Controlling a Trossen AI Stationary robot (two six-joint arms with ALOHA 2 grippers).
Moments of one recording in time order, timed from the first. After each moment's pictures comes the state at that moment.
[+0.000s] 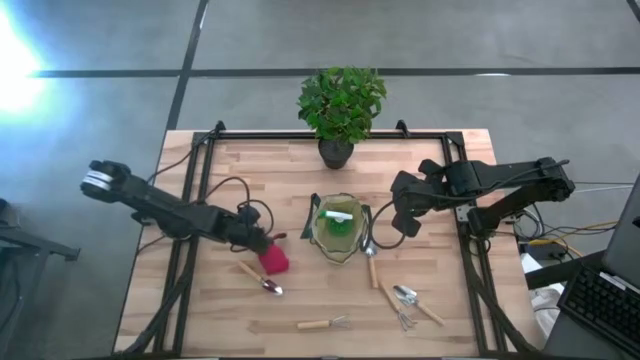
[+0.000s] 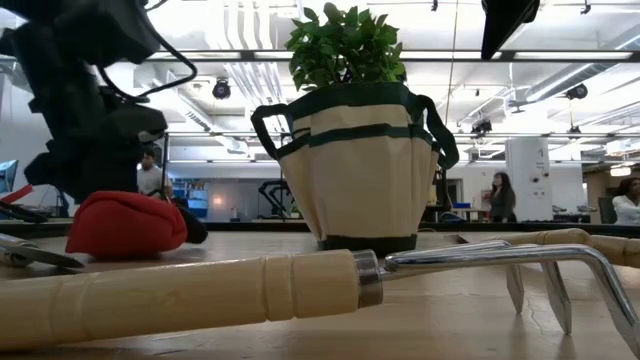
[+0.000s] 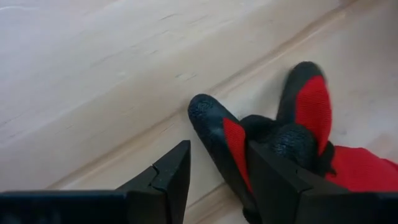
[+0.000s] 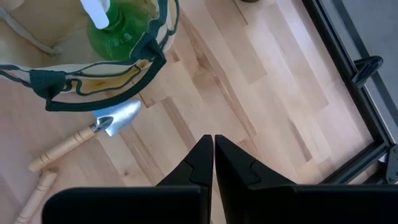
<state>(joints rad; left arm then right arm) -0.26 1.23 0.55 -0.51 -0.27 -1.28 0.16 1.36 1.47 -1.42 0.37 0.63</state>
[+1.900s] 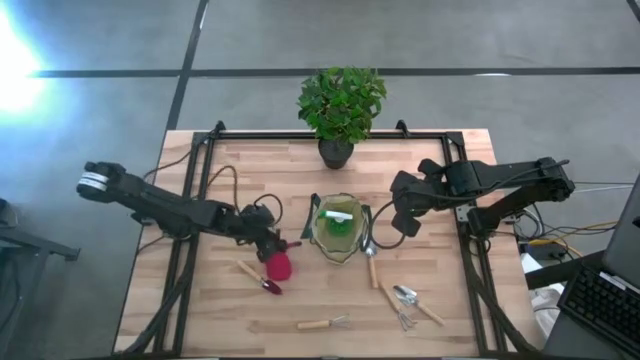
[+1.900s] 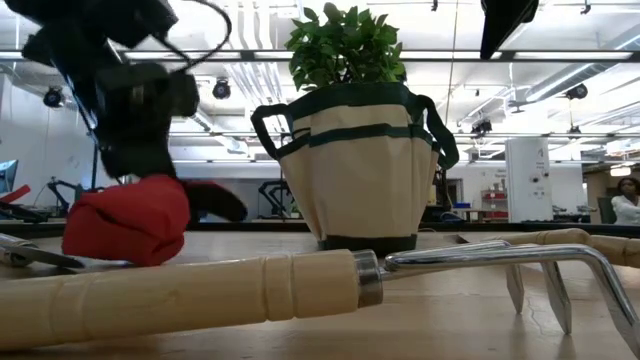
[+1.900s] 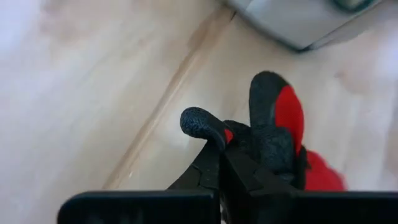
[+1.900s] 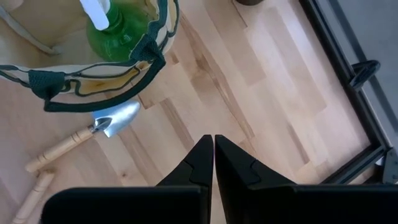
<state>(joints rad) -0.20 1.17 0.55 -0.25 -0.18 -0.74 0.16 1.36 1.47 -1.42 0.38 0.61</state>
